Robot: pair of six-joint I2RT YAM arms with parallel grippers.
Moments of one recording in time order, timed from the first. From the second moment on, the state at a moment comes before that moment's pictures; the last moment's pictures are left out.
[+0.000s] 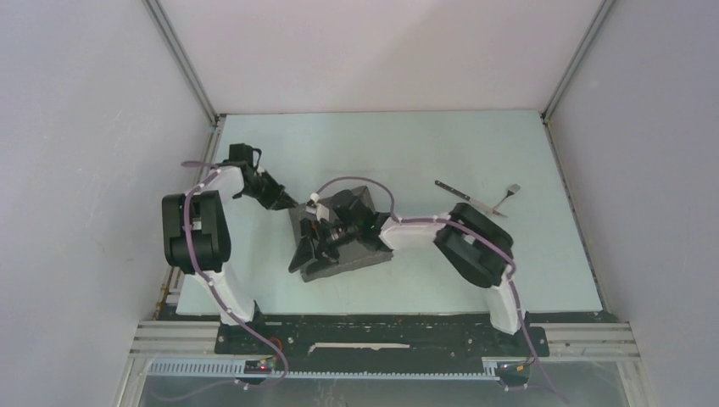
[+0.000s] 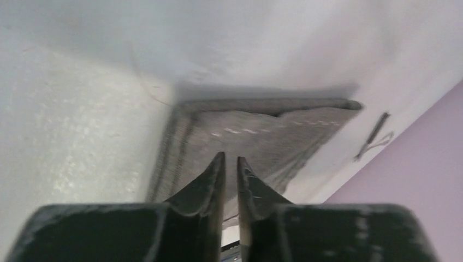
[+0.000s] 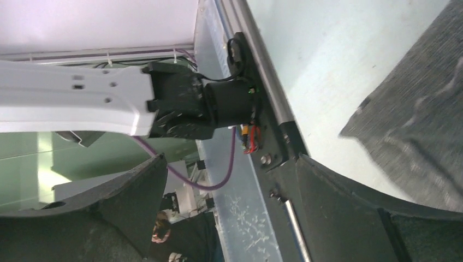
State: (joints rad) left arm 0.09 1.83 1.15 -0.57 0.45 -0.73; right arm 0.98 2.12 1.27 0.39 -0.85 1.06
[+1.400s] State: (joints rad) left arm 0.06 1.01 1.18 -0.83 0.05 -0.56; right arm 1.27 2.43 2.26 -0.98 0.30 0.69
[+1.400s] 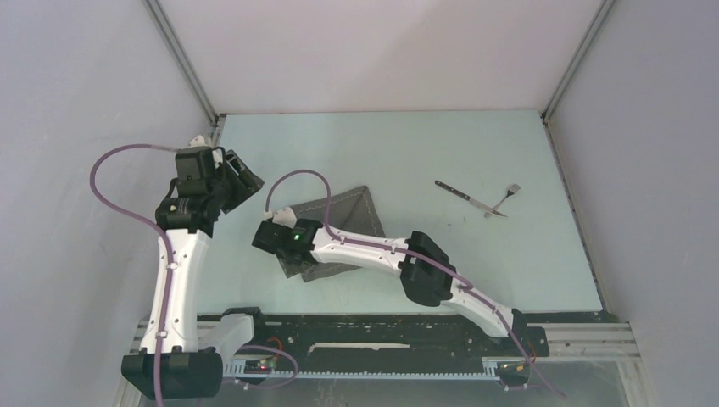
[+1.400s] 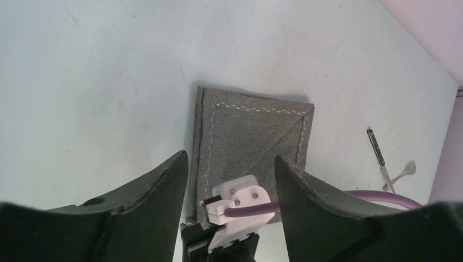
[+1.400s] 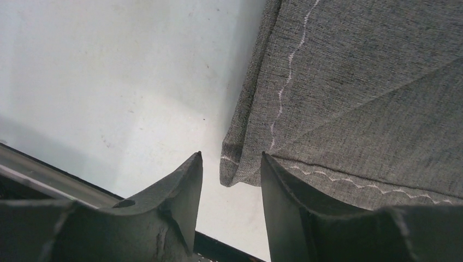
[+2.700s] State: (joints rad) left arm 0.06 1.02 1.14 -0.82 0.06 -0.56; right arm 1.27 2.53 2.31 -1.03 0.33 0.63
